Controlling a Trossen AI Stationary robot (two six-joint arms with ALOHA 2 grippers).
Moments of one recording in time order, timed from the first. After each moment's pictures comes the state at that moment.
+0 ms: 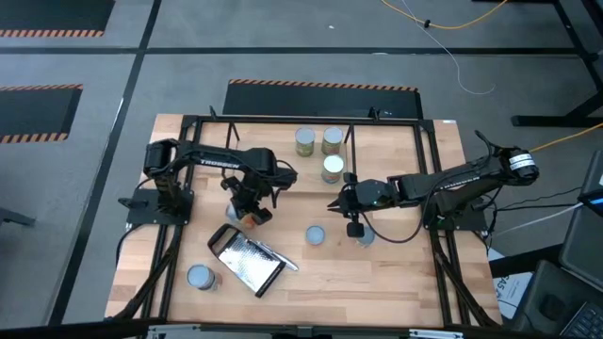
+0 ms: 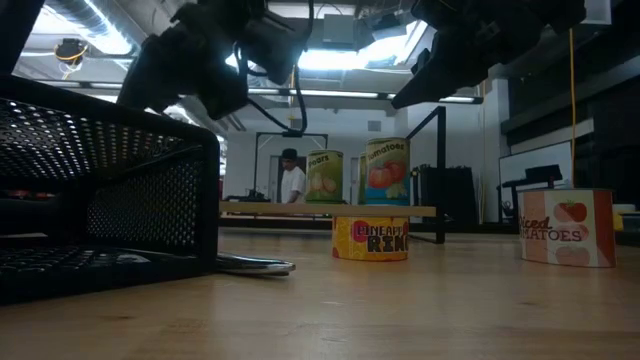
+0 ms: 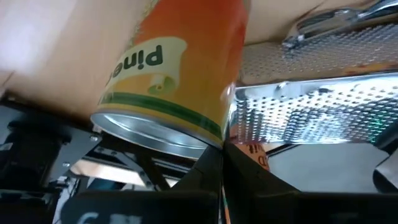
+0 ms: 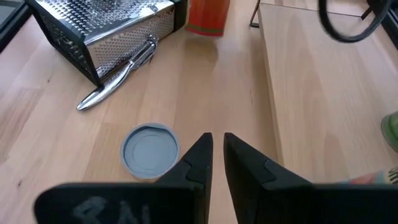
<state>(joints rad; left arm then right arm) 0.09 1.82 1.42 -1.57 0.44 -0.60 0.15 1.33 0.79 -0.09 0.13 -0.01</state>
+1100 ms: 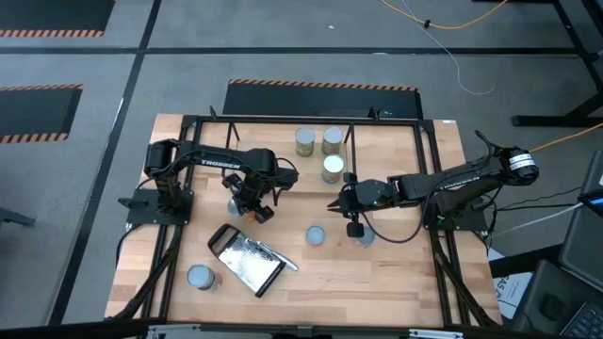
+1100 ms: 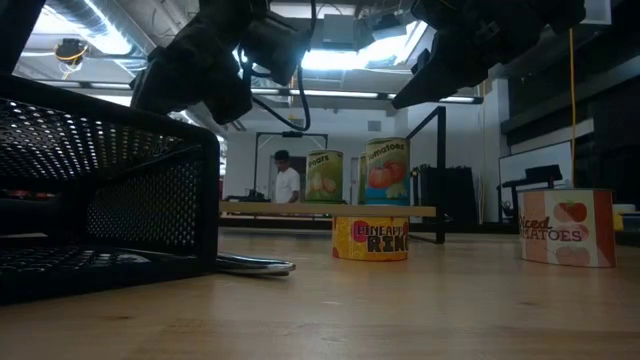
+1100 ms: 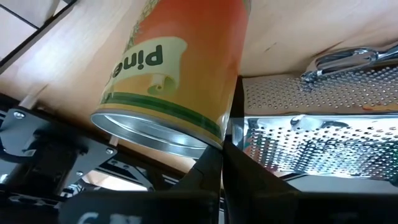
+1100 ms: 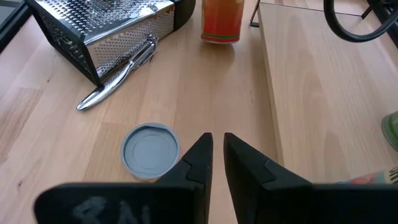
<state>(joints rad) 0.09 1.83 1.42 -1.53 0.34 -0.67 0.15 1.33 0.79 -0.10 0.13 -0.01</state>
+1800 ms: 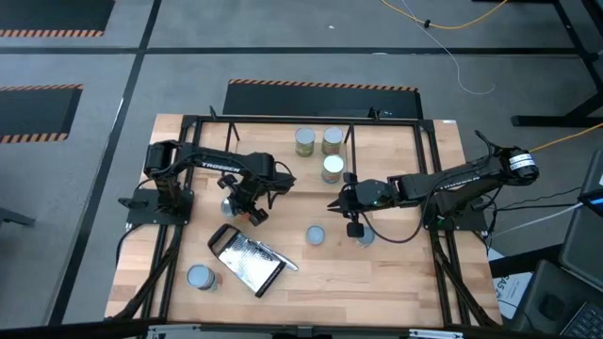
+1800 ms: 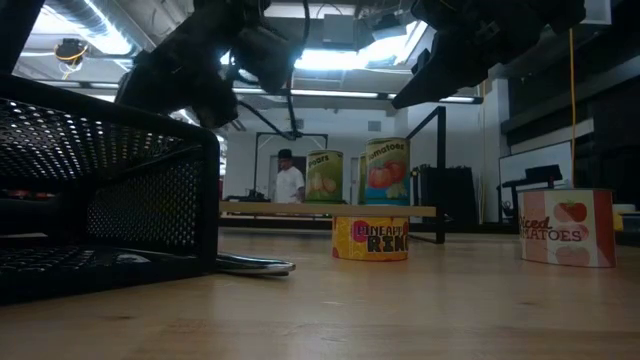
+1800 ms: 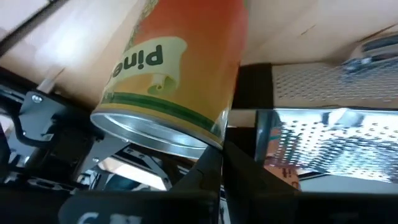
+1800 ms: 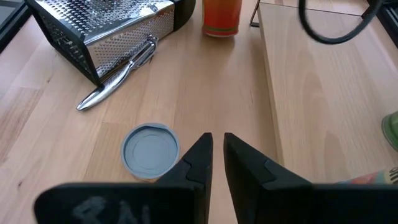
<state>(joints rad) 0.07 1.83 1.37 -1.57 0.31 -0.67 0.15 1.33 0.79 -0.10 0.13 -0.01</state>
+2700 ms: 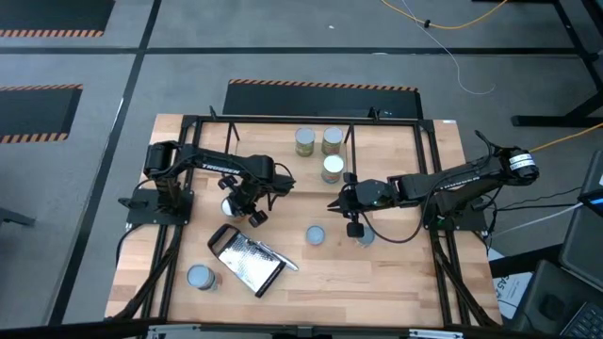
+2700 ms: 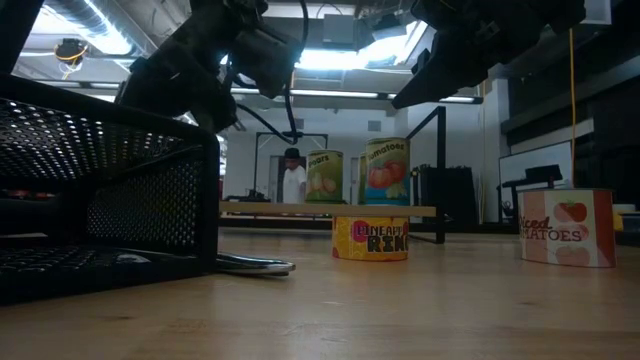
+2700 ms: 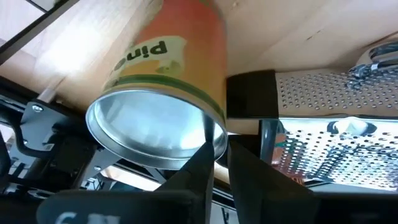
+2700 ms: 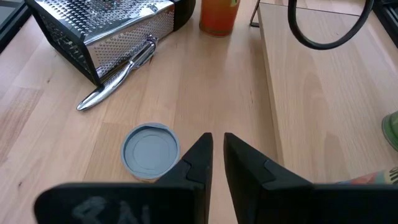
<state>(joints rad) 0.06 1.83 1.35 -1.53 0.29 -0.67 0.15 1.33 0.79 -0.09 0.13 -0.01</state>
